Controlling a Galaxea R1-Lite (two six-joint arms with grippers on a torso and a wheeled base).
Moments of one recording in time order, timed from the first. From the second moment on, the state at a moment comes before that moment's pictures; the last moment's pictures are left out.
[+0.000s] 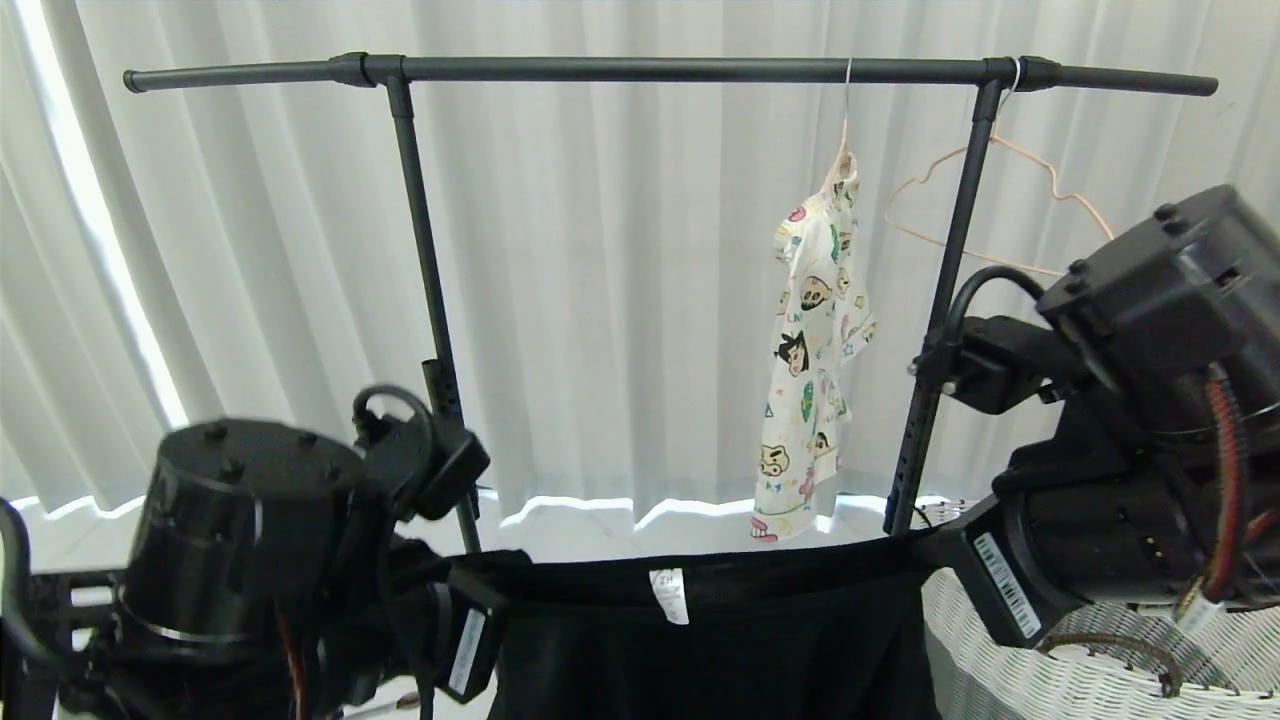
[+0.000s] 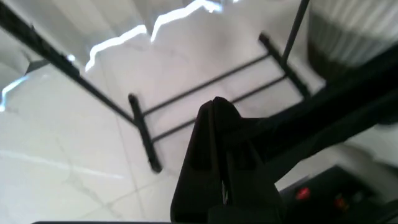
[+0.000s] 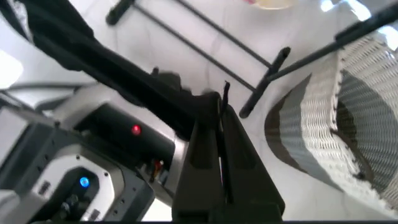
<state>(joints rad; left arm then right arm) -0.71 1.38 -0.66 -0.11 0.19 -0.05 0.97 1.50 -1.32 0.69 -0.26 0.33</state>
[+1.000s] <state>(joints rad) -0.74 1.44 -1.55 0.64 0.03 0.14 0.77 1.40 -1.68 0.67 -0.17 0.18</state>
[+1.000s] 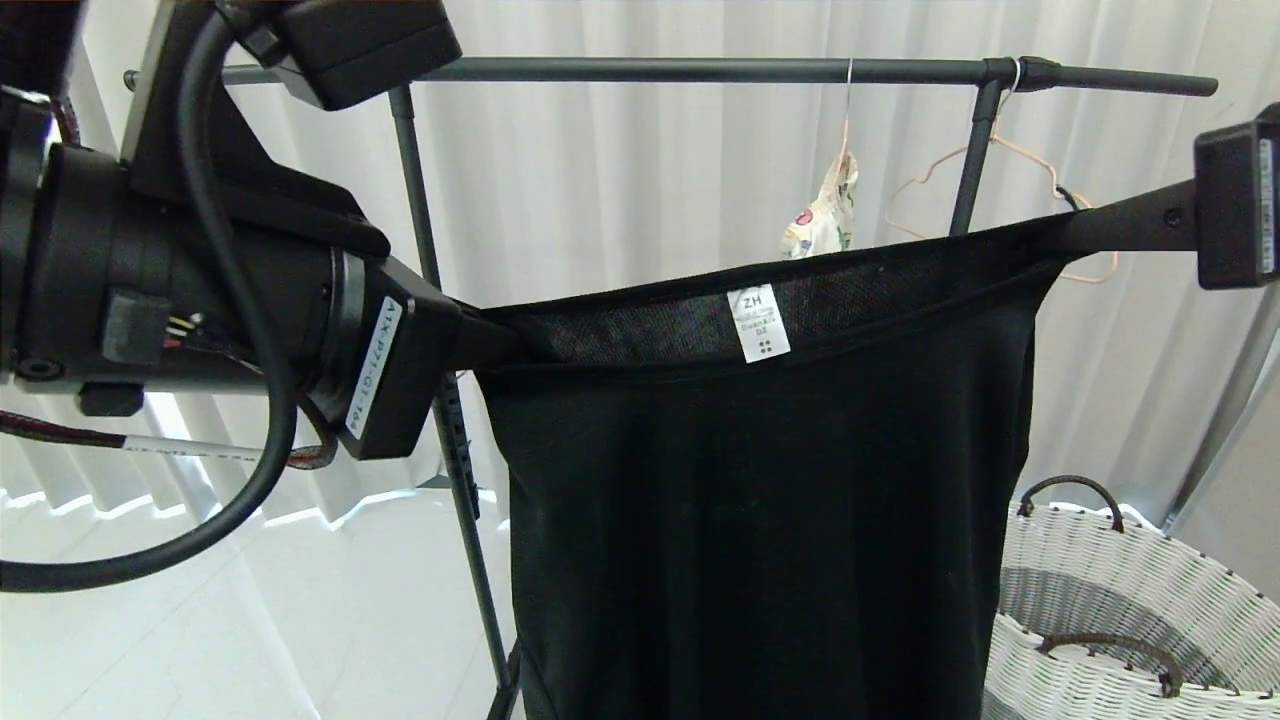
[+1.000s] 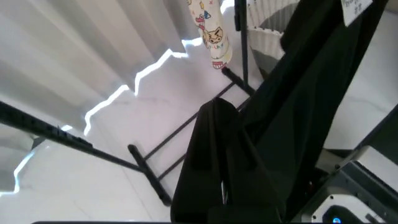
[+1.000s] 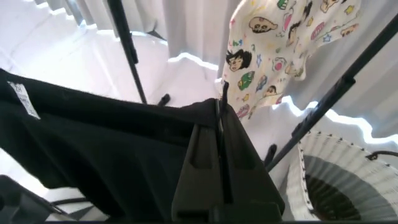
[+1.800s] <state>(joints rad) -0.75 1.50 -1.56 0.34 0.02 0.19 1.10 1.29 -1.69 0.82 -0.07 0.17</state>
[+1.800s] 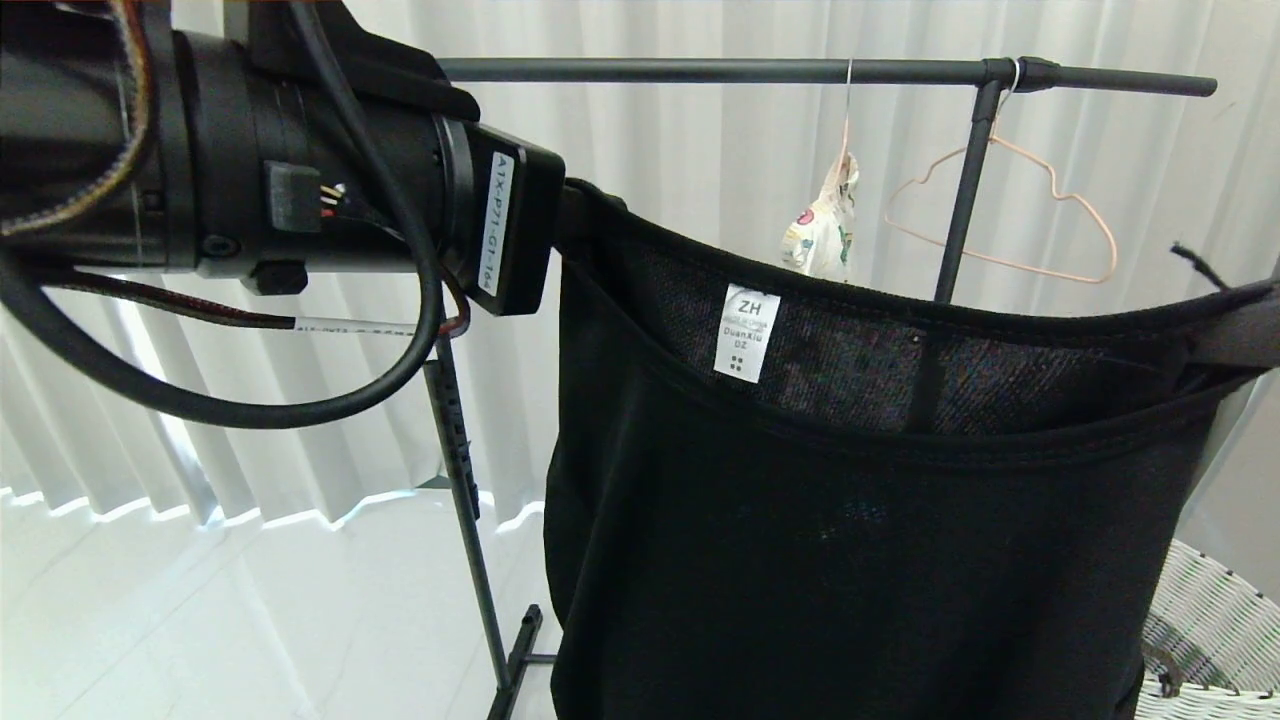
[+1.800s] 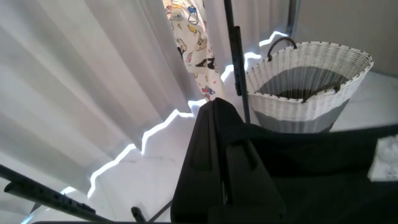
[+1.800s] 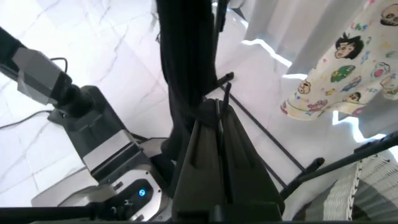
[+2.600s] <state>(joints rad) -0.95 1.21 -1.28 0.49 0.02 0.21 0.93 1.48 -1.80 0.54 -0.10 0.07</state>
